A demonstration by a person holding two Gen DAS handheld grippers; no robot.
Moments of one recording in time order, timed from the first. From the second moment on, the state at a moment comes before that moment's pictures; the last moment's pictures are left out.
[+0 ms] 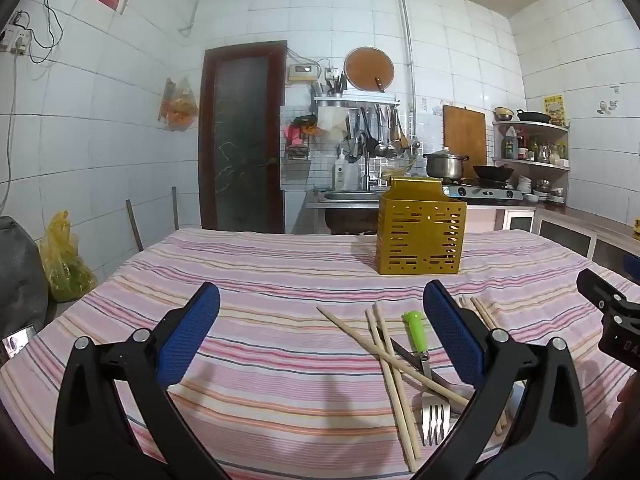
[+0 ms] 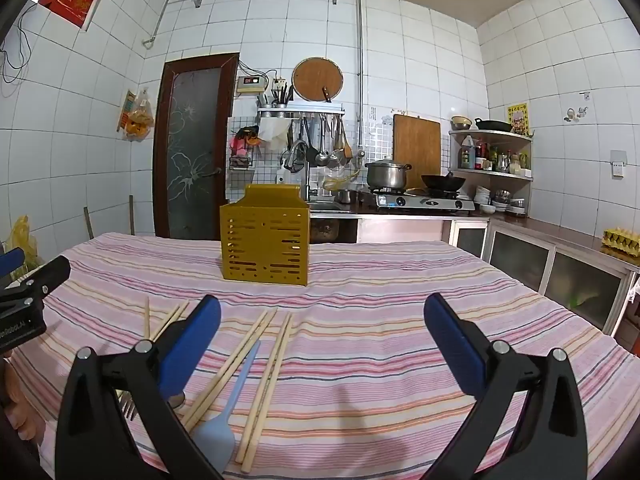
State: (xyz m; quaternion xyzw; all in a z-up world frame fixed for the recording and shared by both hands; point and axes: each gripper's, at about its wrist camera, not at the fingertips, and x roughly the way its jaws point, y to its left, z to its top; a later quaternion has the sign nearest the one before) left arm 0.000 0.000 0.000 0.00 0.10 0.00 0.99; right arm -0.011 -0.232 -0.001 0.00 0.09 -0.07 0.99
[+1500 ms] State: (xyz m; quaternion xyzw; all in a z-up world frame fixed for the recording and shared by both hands) left arm 0.000 0.000 0.000 0.00 0.10 0.00 0.99; right arm -0.012 -0.231 -0.001 0.00 0.09 -0.07 0.99
